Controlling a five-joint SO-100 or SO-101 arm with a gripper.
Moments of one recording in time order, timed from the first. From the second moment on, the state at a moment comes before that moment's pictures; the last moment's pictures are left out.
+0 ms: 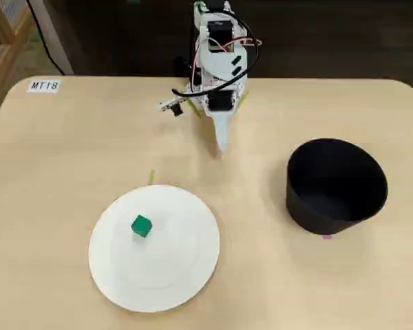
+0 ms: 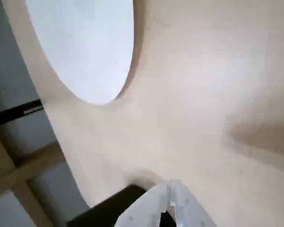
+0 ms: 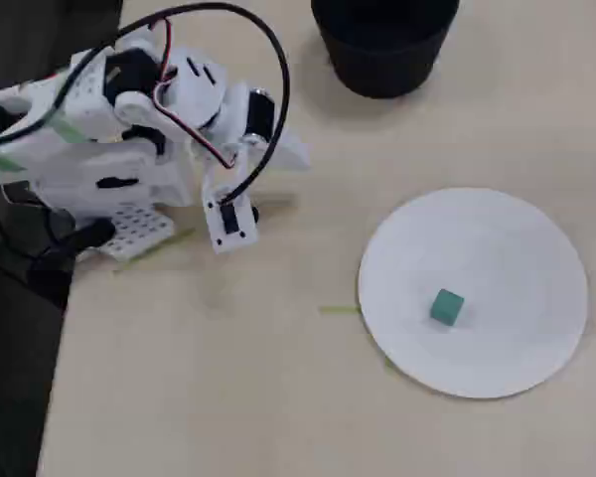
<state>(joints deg) -3.6 183.8 167.4 67.5 4.7</state>
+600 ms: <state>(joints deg) -2.6 183.8 167.6 67.1 5.1</state>
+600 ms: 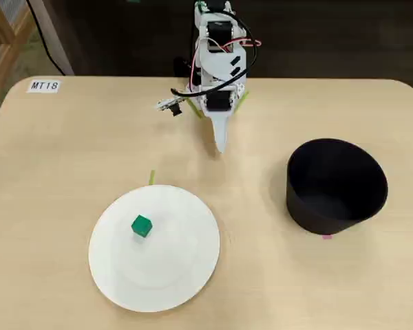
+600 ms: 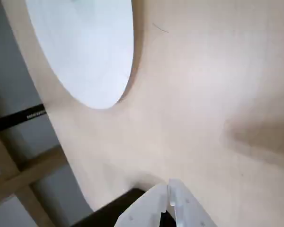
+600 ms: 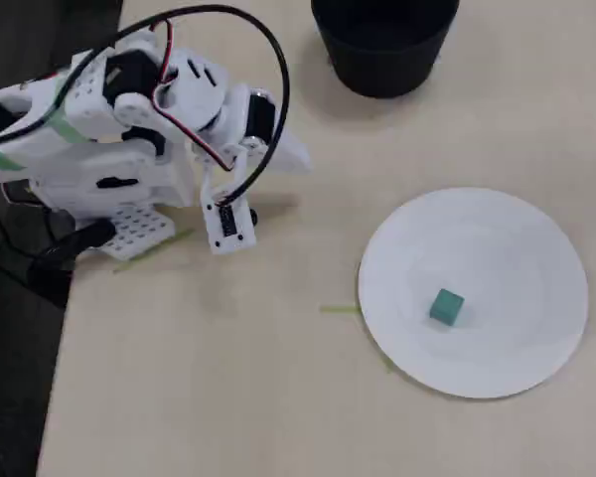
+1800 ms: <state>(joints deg) -2.5 77.2 59.5 94.5 4.5</state>
